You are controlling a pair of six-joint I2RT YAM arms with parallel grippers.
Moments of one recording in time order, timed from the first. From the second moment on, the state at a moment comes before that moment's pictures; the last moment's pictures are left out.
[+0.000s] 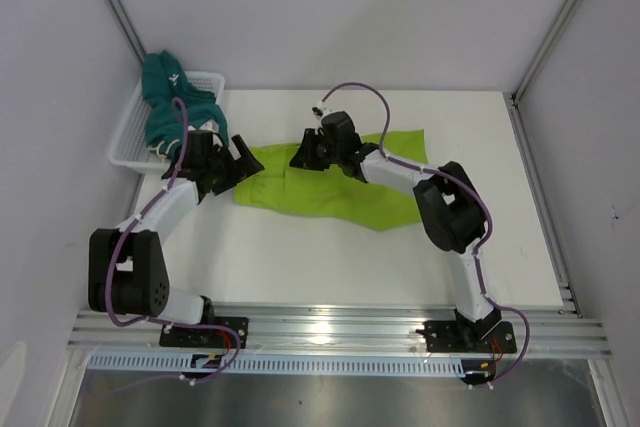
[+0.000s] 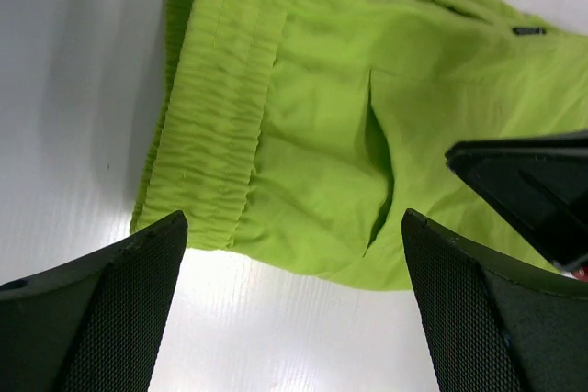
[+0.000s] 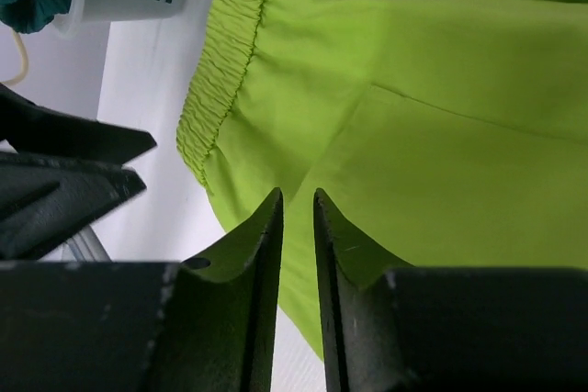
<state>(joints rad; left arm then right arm) -0.06 1.43 0.91 -0.23 0.21 -0.56 0.67 2.13 1.59 0.02 -0.28 0.66</state>
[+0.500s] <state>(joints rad) -0.03 1.32 0.83 -0.20 0.24 -0.58 0.69 2.33 1.64 0.14 -0.43 0.76</state>
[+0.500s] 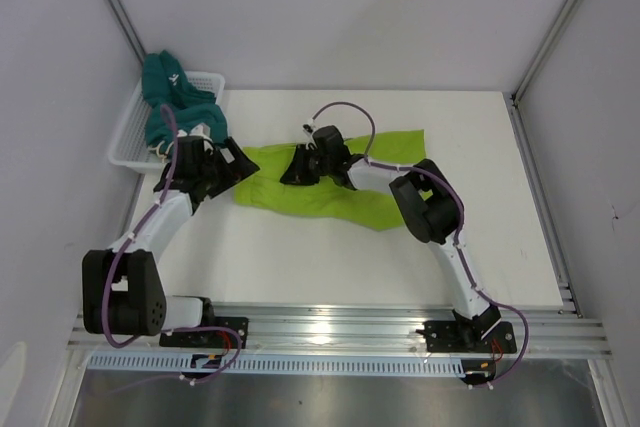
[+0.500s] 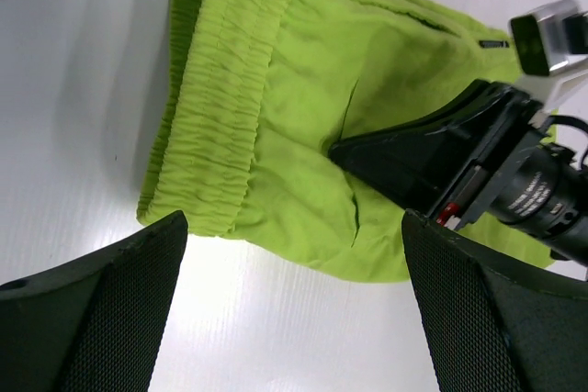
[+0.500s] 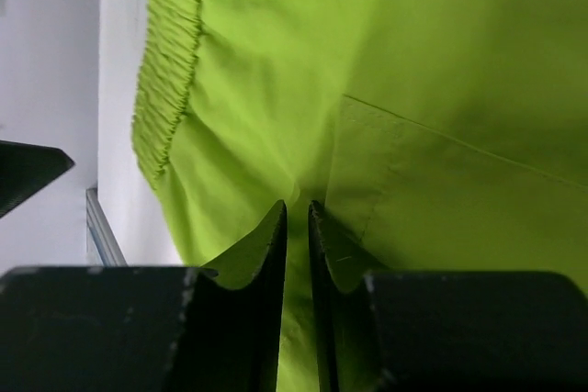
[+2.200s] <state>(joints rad) -0.11 1.57 0.42 0.62 0.56 -0.72 0.68 2.00 1.30 0.03 -0.45 0.60</state>
